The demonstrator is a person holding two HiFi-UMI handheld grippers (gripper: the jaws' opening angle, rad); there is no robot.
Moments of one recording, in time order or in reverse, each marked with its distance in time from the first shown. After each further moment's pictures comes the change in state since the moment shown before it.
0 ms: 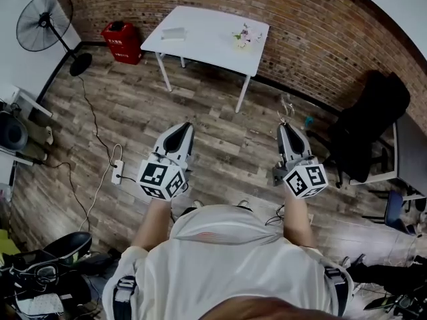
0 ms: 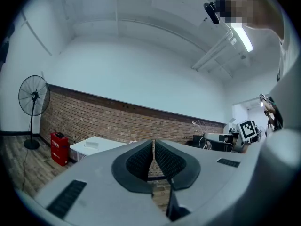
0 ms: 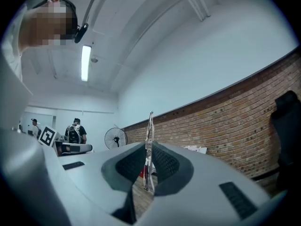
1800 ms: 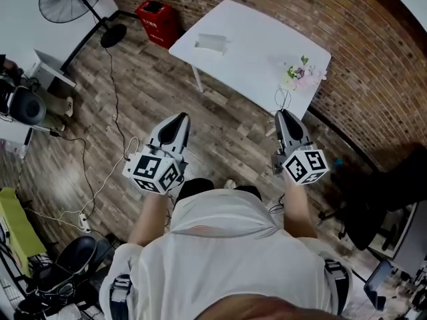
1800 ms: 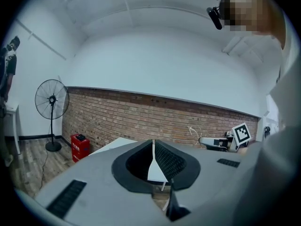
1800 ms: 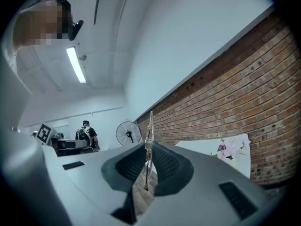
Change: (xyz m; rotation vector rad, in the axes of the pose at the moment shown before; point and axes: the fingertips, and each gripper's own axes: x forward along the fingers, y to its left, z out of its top) left arm 0.220 0.266 0.020 -0.026 0.069 0.296; right arm 0.420 -0.104 -0.061 0.130 0.150 0.264
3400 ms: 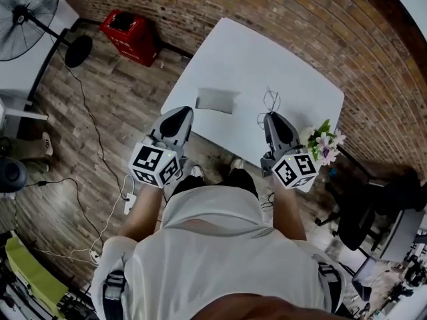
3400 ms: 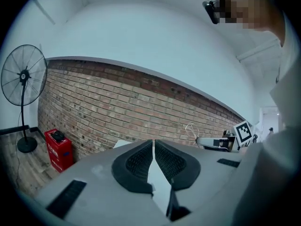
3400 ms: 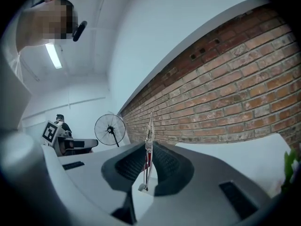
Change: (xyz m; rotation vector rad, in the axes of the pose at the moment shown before) left arm 0.343 0.299 0.040 -0.073 0.122 -0.205; right arm 0.404 -0.093 0.009 0.021 0.100 -0.142
